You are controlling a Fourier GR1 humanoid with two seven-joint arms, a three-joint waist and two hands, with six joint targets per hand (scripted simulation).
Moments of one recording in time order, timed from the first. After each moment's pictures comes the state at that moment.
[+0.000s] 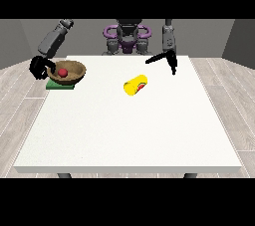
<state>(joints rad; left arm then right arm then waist) -0.55 0.08 0.06 -1.28 -0.28 0.21 -0.34 -0.60 -0.66 -0.48 -0.53 -0.32 0.31 -0.10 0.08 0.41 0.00</state>
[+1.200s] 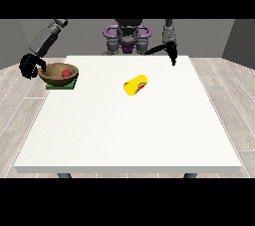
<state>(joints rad) -0.46 0.10 0.01 -1.62 -0.29 0.16 -0.14 -0.69 -0.81 -0.49 -0.32 -0.28 0.40 -0.18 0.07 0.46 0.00</state>
